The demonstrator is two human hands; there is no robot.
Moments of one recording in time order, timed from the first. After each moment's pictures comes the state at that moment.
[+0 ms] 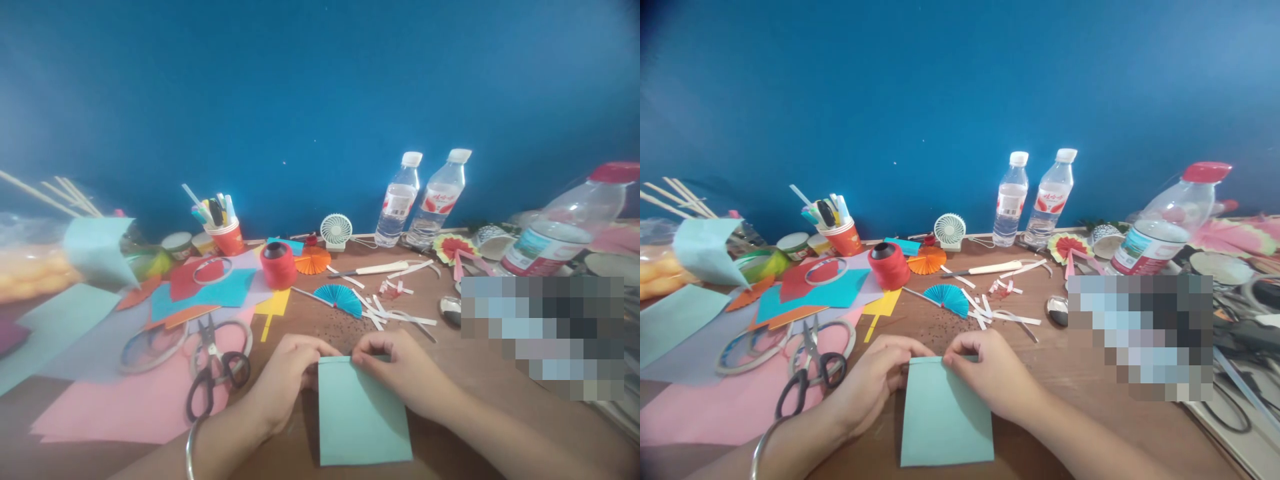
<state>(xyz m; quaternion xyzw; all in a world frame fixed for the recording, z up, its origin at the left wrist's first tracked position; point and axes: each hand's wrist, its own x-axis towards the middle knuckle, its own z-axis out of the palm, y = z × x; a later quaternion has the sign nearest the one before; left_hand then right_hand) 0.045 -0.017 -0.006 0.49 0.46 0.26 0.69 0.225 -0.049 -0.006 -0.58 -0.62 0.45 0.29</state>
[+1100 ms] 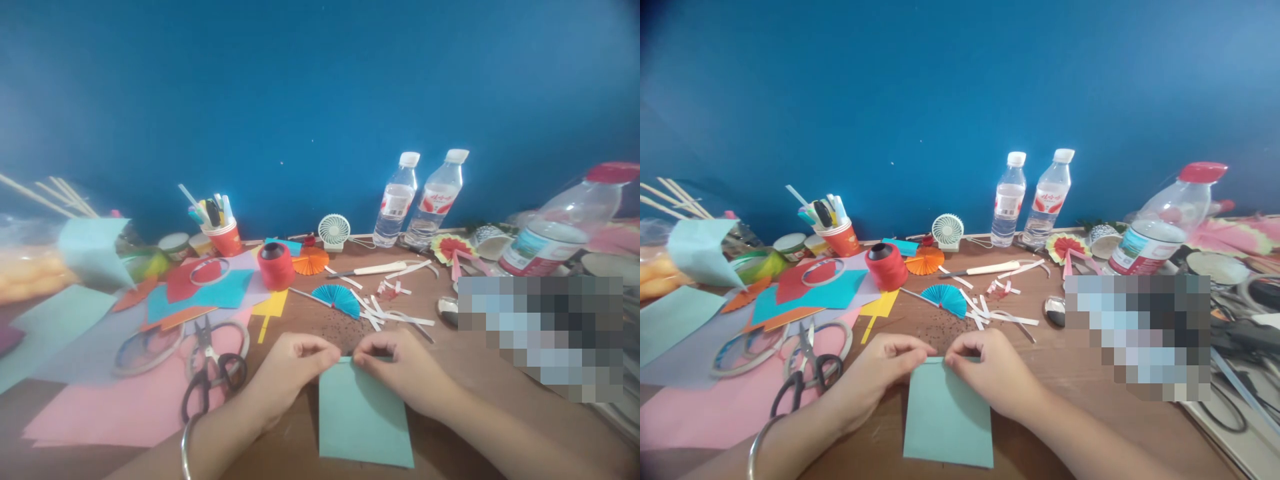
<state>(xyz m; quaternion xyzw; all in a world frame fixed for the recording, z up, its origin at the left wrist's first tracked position) 0.044 -0.010 -0.003 0.57 0.43 0.23 0.66 0.231 -0.048 -0.007 -0.58 -0.63 0.42 0.30</state>
